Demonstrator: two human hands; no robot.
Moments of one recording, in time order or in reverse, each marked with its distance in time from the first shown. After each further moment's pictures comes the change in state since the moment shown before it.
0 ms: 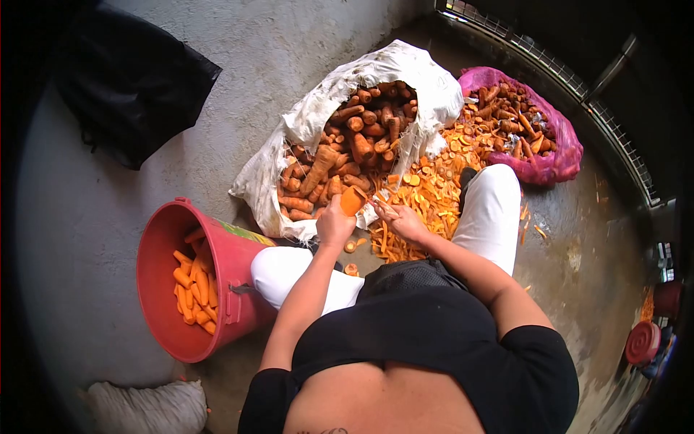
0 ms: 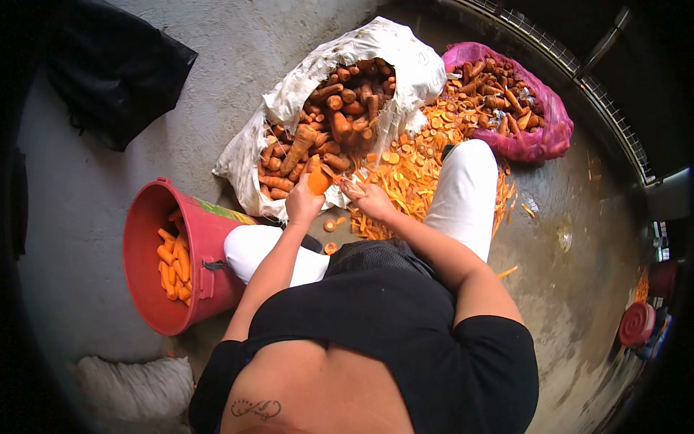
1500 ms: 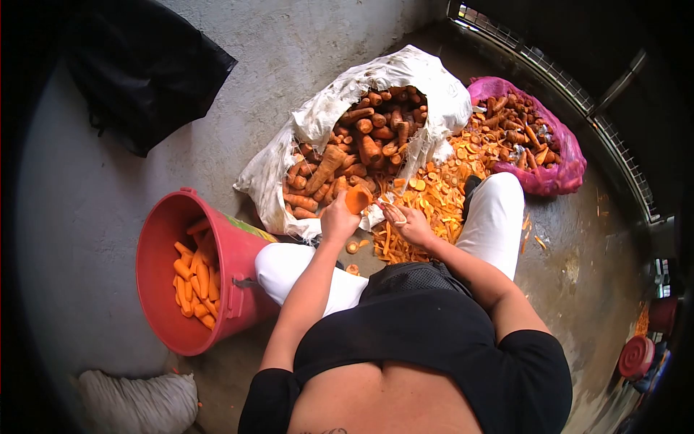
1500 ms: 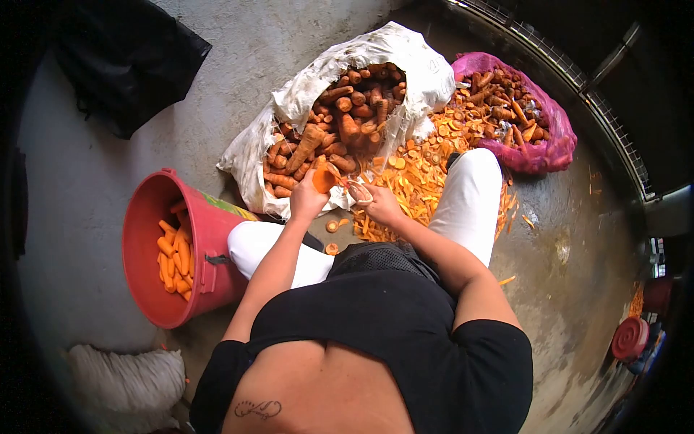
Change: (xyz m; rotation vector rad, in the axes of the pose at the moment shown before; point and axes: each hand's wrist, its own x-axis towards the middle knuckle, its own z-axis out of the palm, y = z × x) left_hand 0.009 -0.001 -0.014 -0.092 -0.084 -0.015; right_hand -0.001 0.006 0.004 0.081 0.060 -0.162
